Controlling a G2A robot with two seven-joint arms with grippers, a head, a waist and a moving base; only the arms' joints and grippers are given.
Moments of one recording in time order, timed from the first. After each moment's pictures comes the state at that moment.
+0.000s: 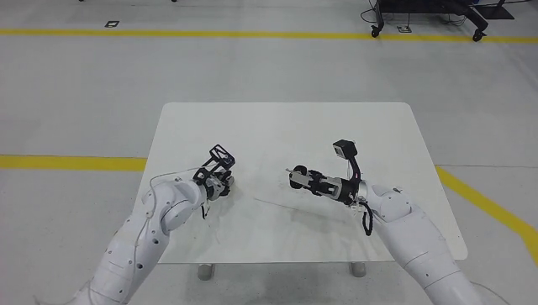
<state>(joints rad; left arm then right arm) 1.23 -1.10 -1.08 -1.52 1.15 -0.37 -0.68 -1.25 -1.16 1.13 -1.29 0.30 -0.88 0.88</state>
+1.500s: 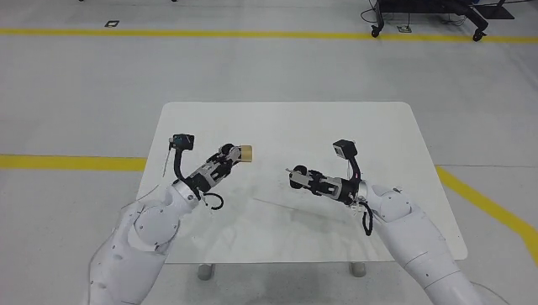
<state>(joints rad) 1.42 -1.13 -1.26 -1.71 0.20 -0.23 -0.37 -1.25 -1.16 1.13 -1.29 0.30 -0.88 0.88</state>
